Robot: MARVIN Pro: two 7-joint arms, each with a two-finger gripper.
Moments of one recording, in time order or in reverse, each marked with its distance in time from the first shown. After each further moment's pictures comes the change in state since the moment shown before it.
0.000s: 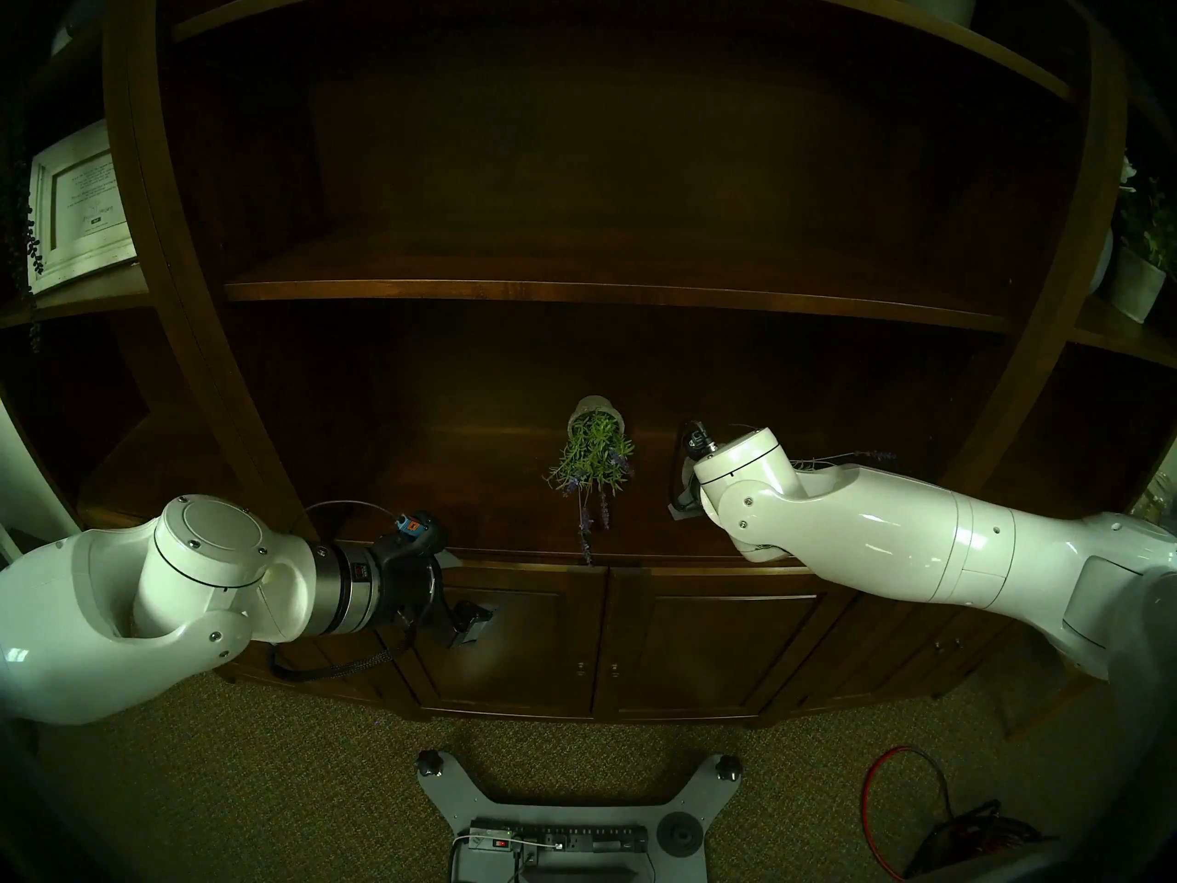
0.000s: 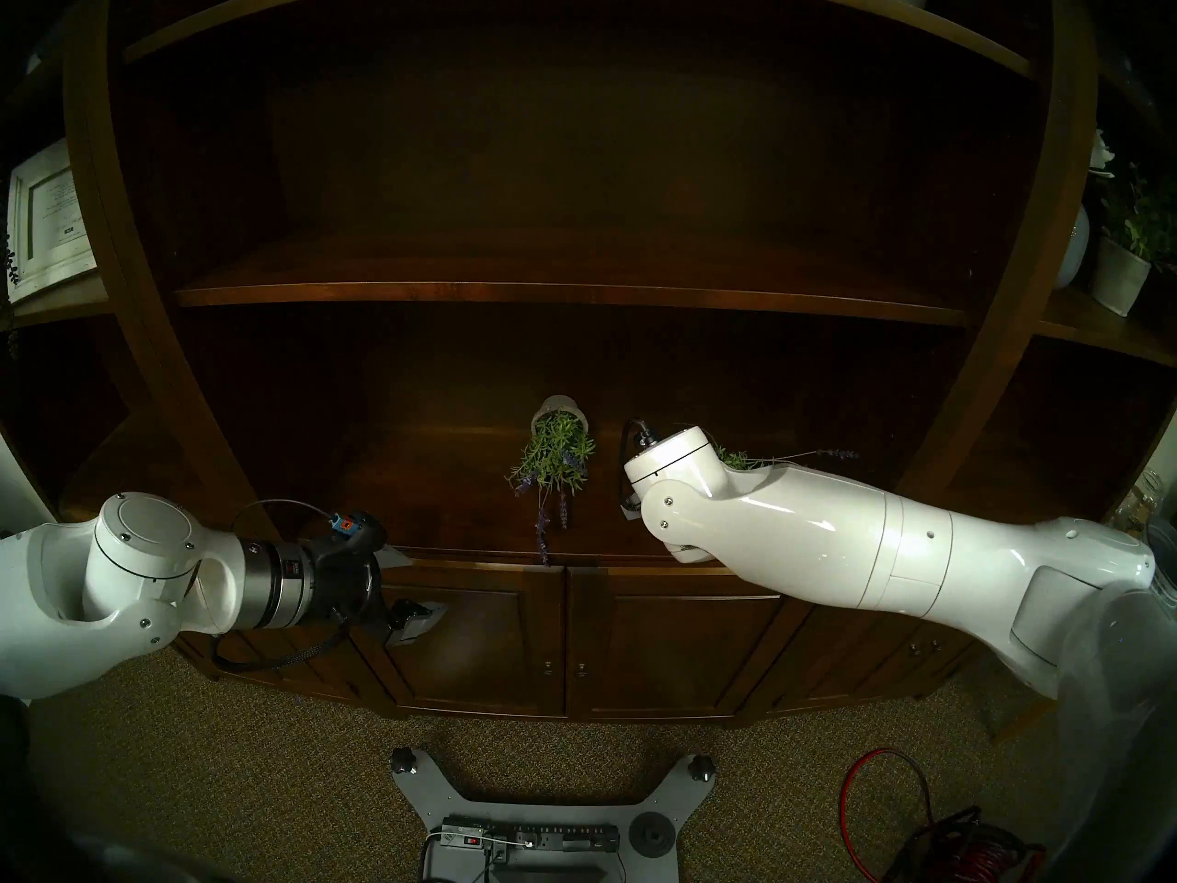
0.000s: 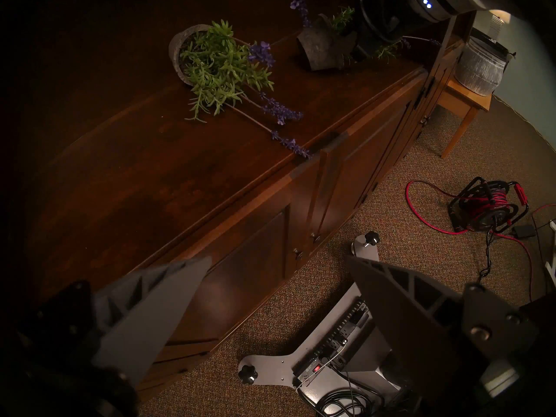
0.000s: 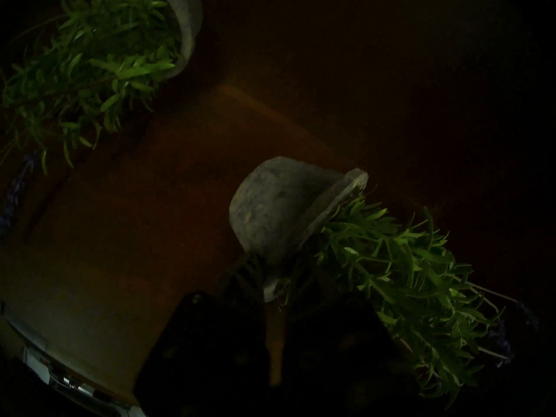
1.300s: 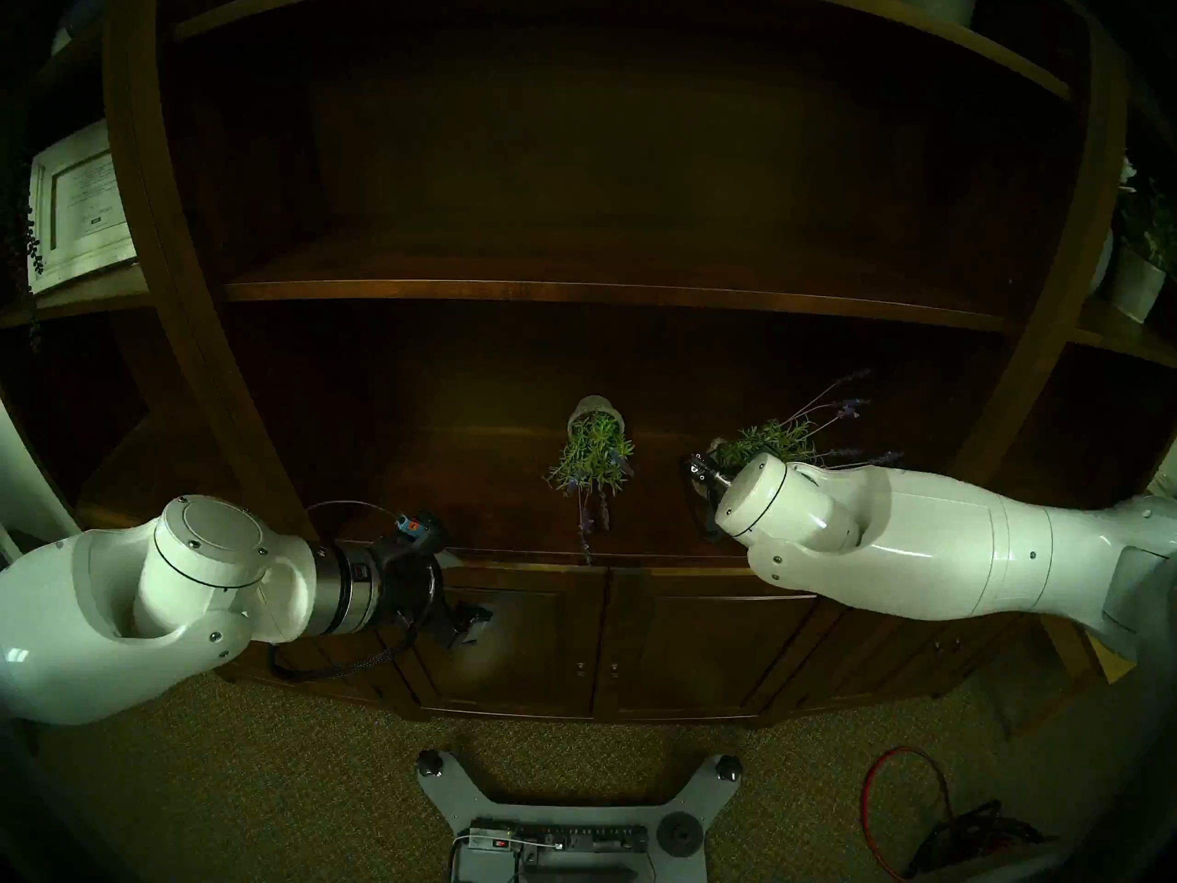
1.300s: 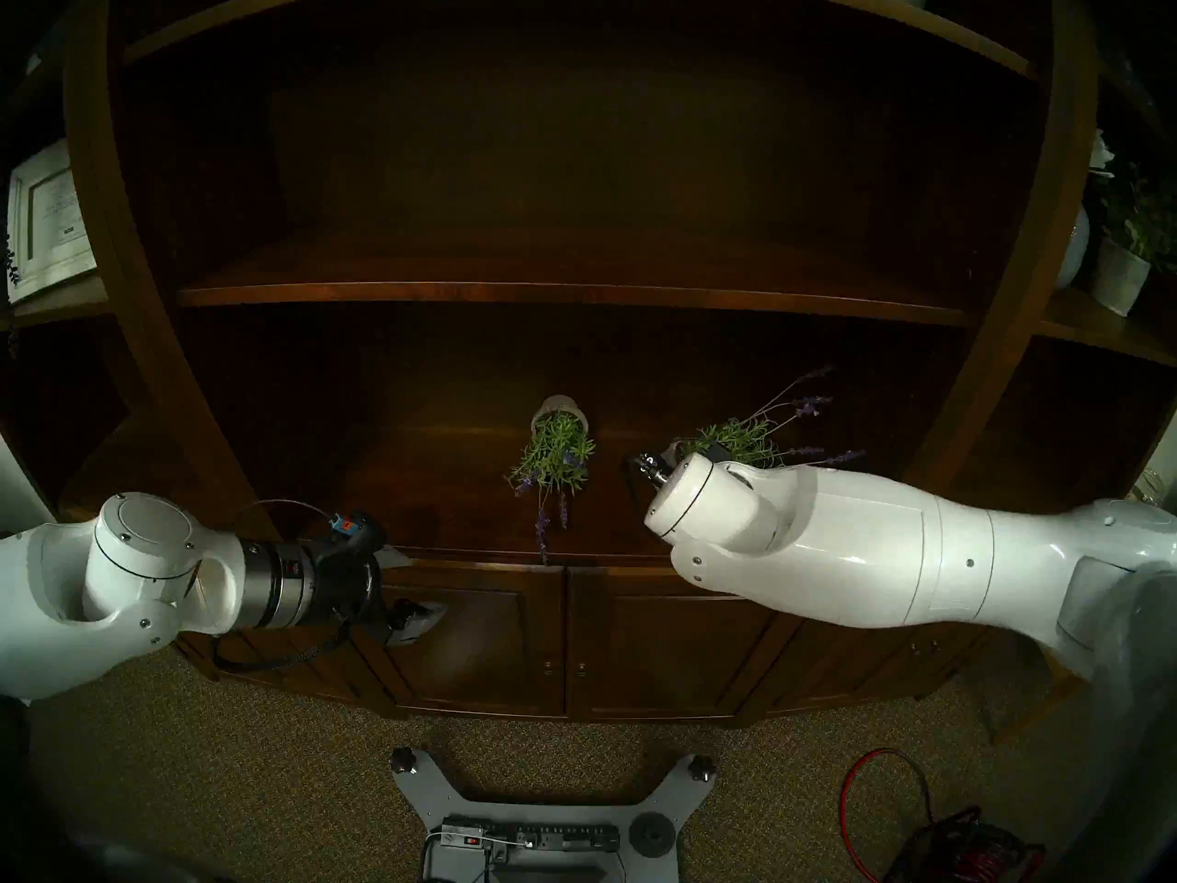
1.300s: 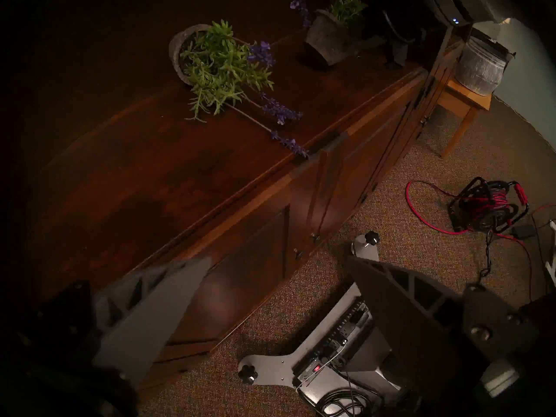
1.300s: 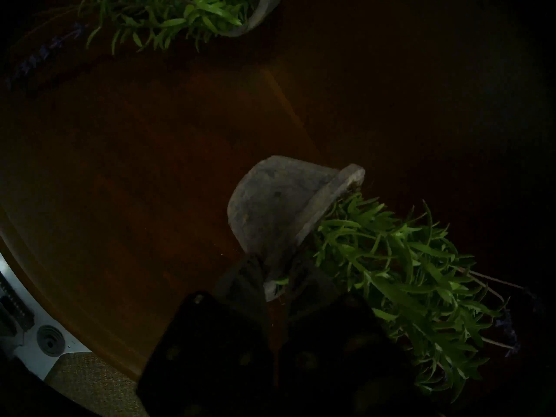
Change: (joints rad) left arm 0.000 0.000 0.000 0.000 0.000 0.000 0.000; right arm 0.091 0.095 -0.184 -0.098 -0.404 0.194 0.205
